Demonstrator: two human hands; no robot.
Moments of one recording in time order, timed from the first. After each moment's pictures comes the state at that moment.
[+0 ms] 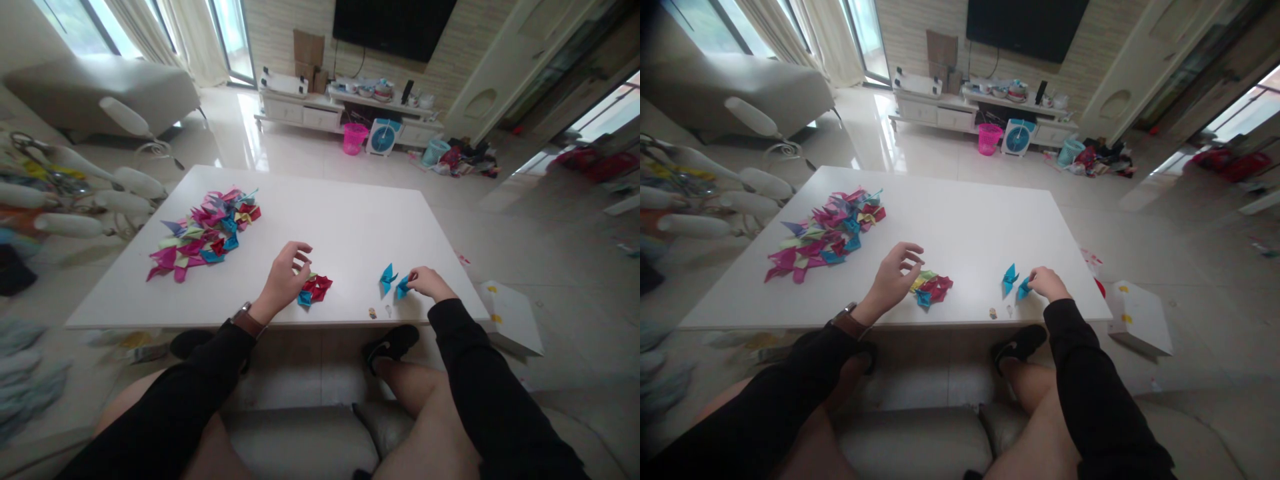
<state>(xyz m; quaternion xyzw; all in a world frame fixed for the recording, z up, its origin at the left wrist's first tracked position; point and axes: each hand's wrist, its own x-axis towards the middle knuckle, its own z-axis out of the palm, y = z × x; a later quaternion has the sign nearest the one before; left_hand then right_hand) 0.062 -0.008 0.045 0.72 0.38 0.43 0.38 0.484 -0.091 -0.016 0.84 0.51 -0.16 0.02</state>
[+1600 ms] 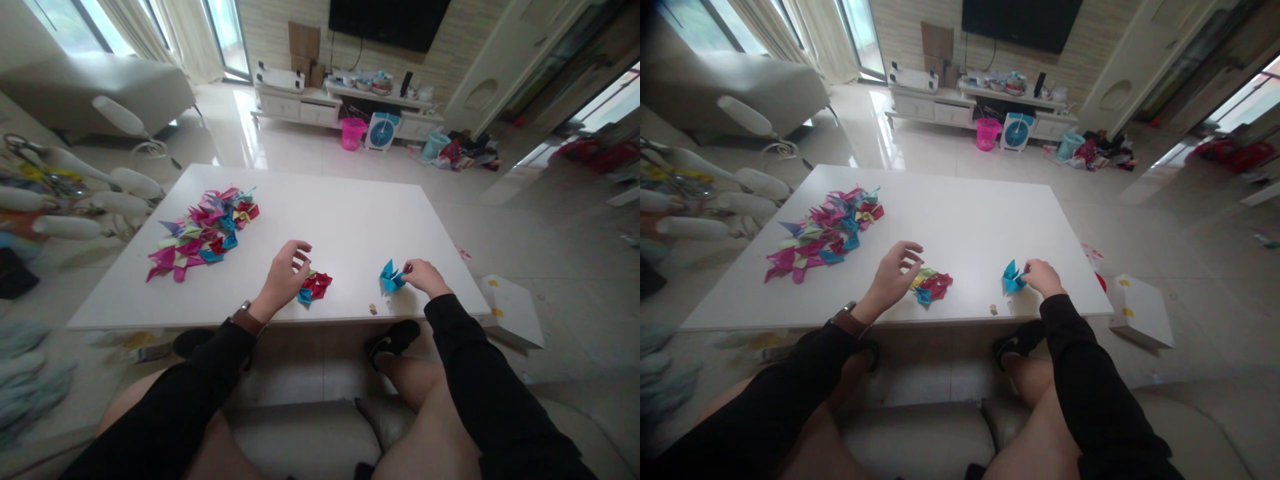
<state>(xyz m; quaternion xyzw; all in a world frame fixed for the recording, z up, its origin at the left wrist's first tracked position) 0.063 -0.009 0.045 0.73 0.39 0.42 0.39 0.459 -0.087 -0.005 0.84 0.53 -0.11 0.02</state>
